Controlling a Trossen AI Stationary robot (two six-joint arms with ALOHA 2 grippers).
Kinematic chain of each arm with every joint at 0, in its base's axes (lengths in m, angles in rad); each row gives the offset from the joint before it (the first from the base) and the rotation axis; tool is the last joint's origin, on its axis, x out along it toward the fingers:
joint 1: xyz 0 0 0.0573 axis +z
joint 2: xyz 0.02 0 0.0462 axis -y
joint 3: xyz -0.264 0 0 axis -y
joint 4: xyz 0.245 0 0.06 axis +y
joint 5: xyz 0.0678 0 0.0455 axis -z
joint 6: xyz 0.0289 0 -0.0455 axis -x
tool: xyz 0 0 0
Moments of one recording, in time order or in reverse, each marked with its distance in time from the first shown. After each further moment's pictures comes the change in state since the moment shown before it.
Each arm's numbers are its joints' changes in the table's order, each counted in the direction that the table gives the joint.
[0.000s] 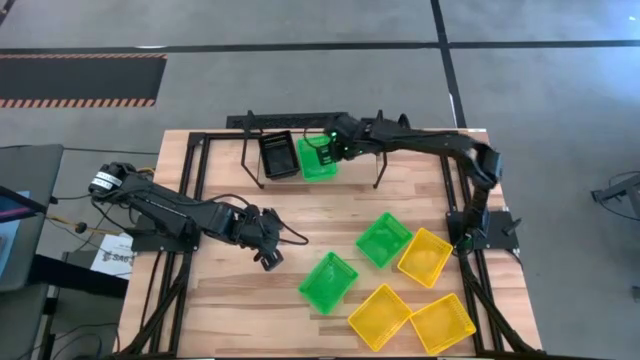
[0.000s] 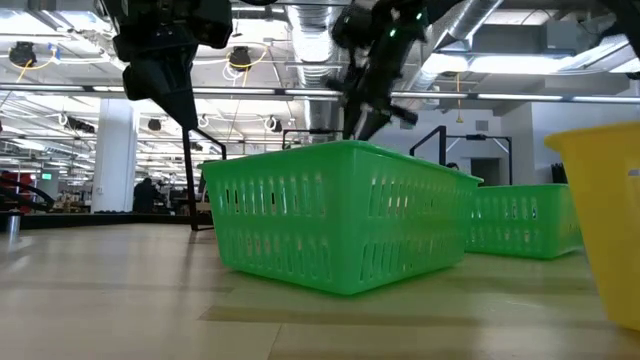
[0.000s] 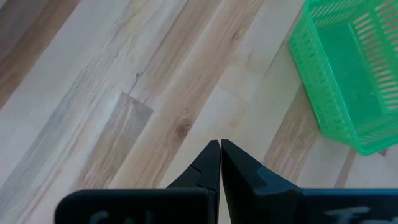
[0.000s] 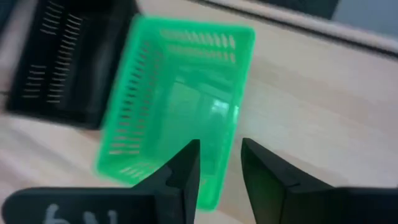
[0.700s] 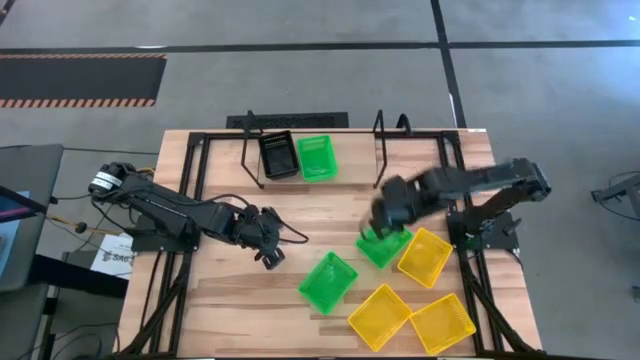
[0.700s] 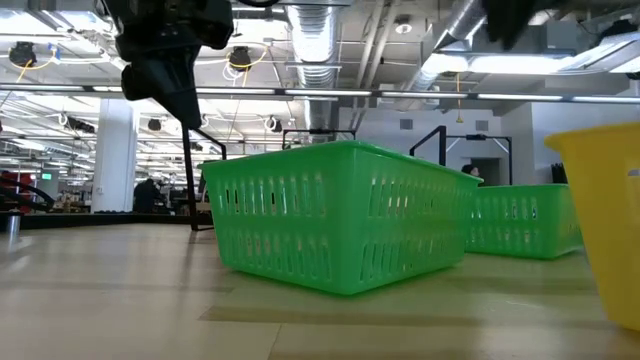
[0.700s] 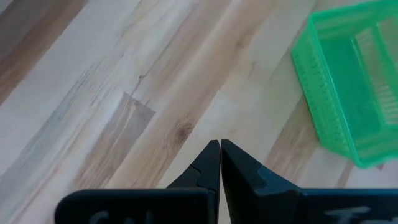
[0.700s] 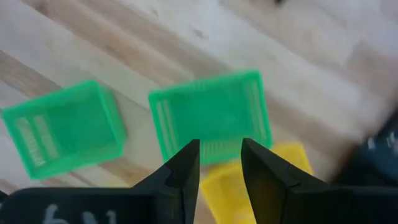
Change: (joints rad) left arm 0.000 0.000 0.000 -0.007 -0.022 0.055; right arm 0.609 0.323 0.000 0.793 0.002 -0.504
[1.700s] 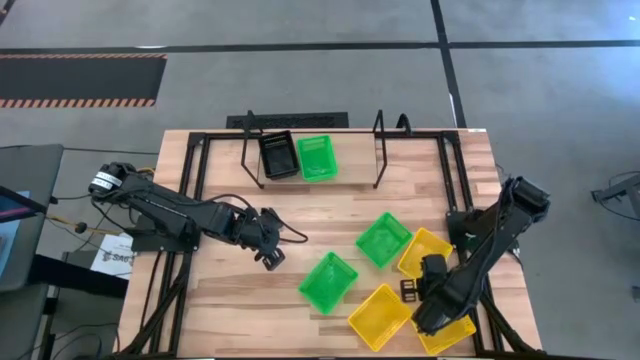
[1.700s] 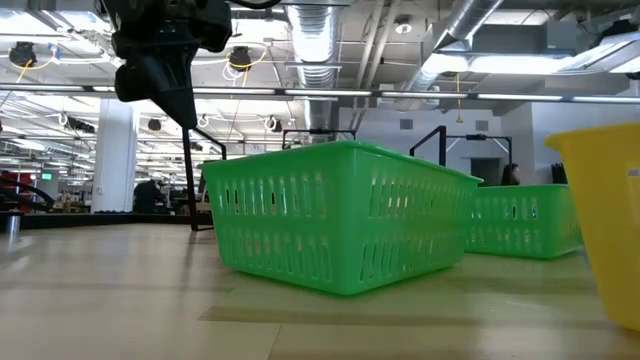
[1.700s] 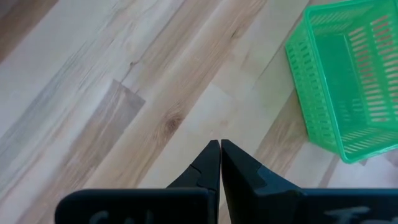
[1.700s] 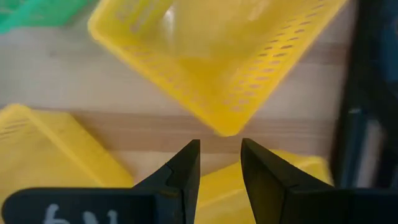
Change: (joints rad) left arm 0.000 0.000 0.000 0.000 0.046 0.049; right arm 0.633 -0.122 -0.422 -0.303 -0.117 -1.117
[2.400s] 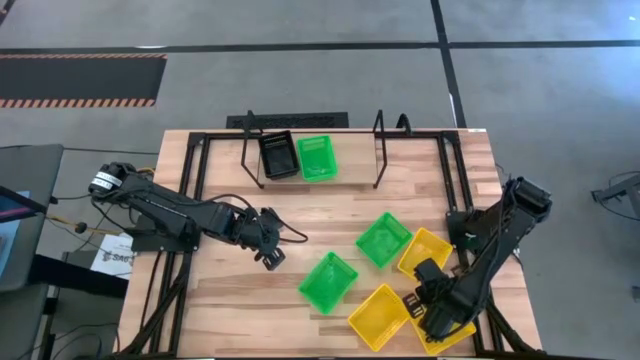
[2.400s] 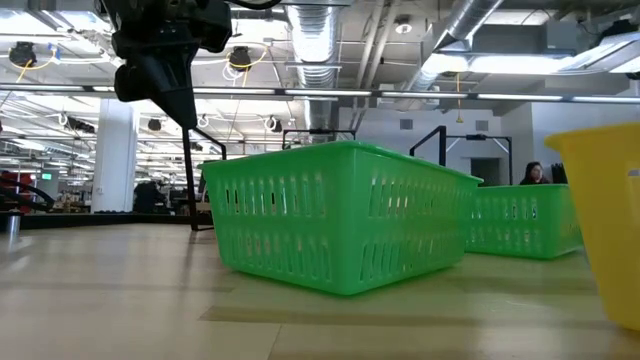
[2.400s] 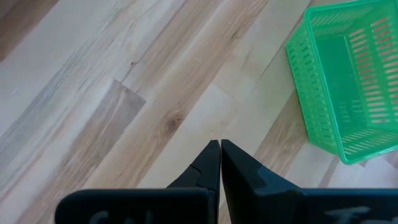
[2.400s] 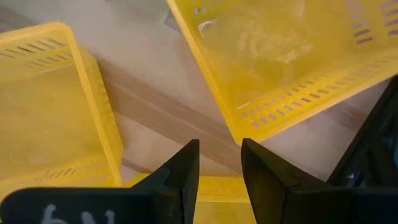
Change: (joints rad) left arm 0.000 0.000 0.000 0.000 -0.002 0.005; right arm 0.049 0.003 -0.005 -0.022 0.091 0.386
